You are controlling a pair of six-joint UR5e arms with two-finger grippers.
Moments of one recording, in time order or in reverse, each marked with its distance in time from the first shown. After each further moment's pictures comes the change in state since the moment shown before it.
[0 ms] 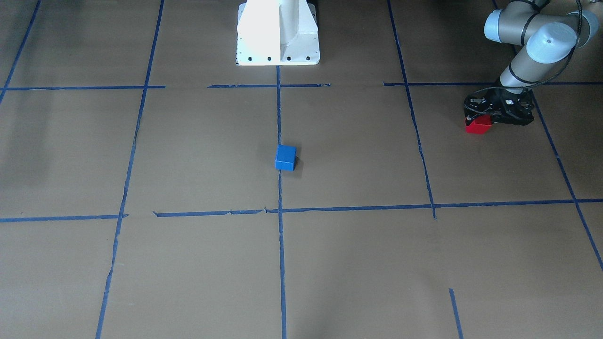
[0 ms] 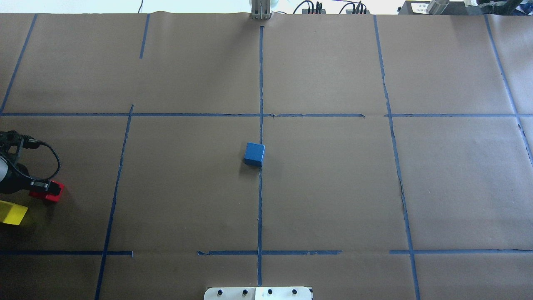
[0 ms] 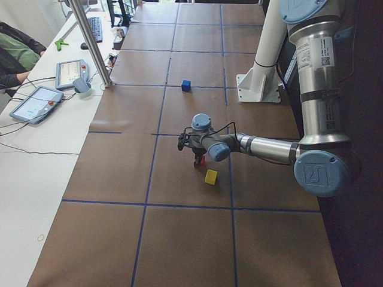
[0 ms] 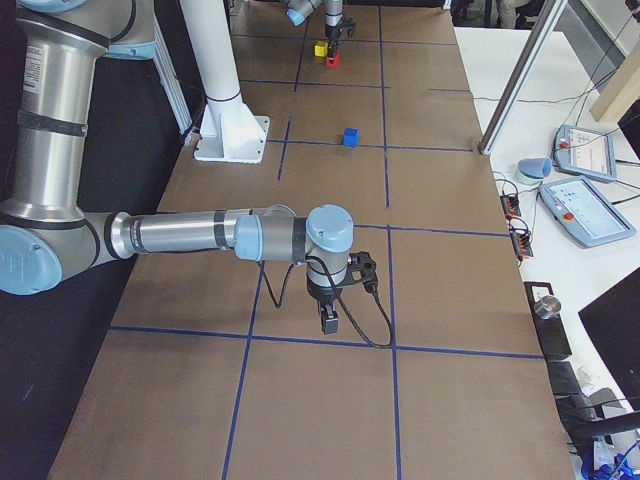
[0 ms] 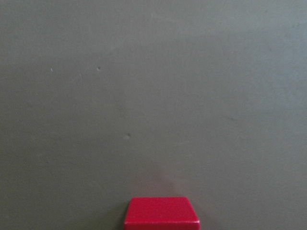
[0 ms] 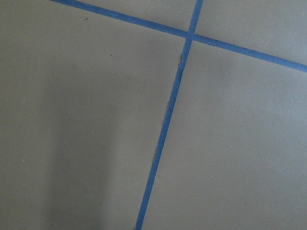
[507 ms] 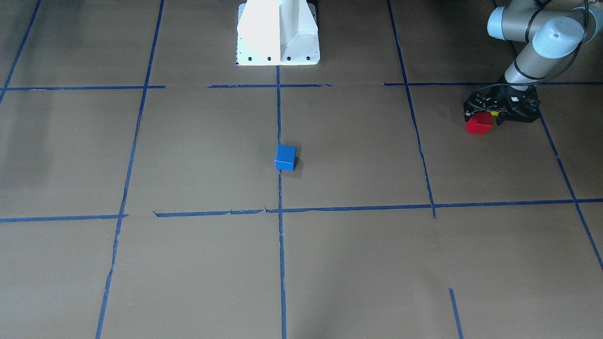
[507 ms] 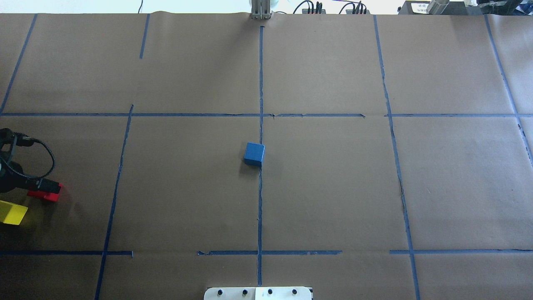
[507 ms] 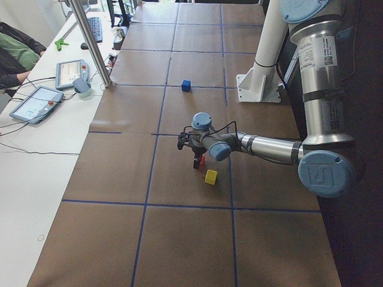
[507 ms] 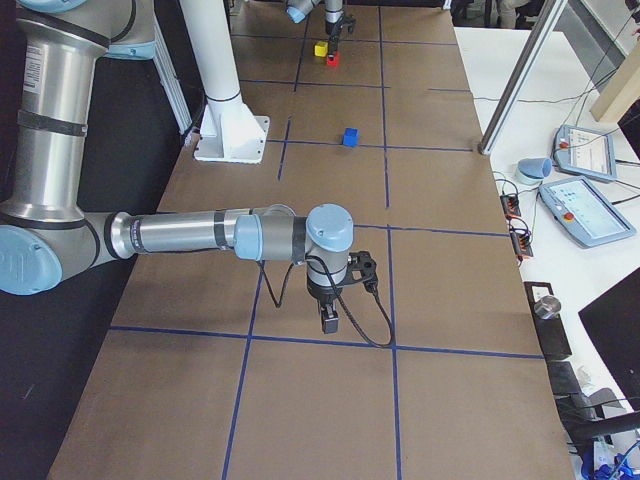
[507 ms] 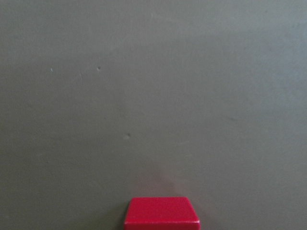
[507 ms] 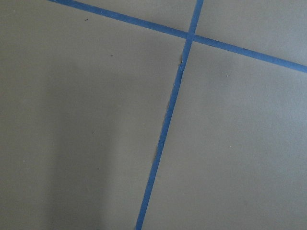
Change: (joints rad) left arm -0.014 0.016 -0.003 0.000 -0.003 -0.001; right arm 0.000 0.000 0.001 0.000 0.000 0.000
